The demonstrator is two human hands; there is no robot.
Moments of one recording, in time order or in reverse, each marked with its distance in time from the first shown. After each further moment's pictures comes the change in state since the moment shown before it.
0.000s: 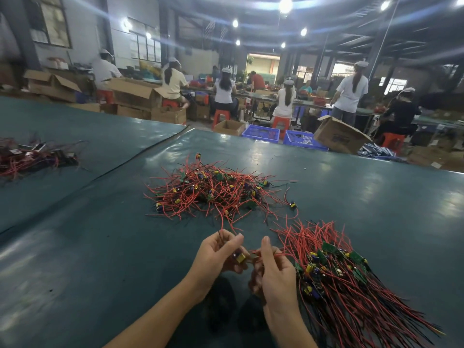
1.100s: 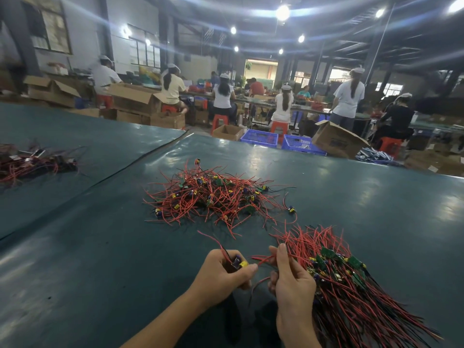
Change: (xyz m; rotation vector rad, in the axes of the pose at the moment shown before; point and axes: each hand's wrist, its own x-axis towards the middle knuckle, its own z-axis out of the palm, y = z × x) left_hand -0.010 -0.001 0.005 0.416 -0.114 0.141; right_hand 0.003 -0.009 -0.016 0.013 0.176 -0.151
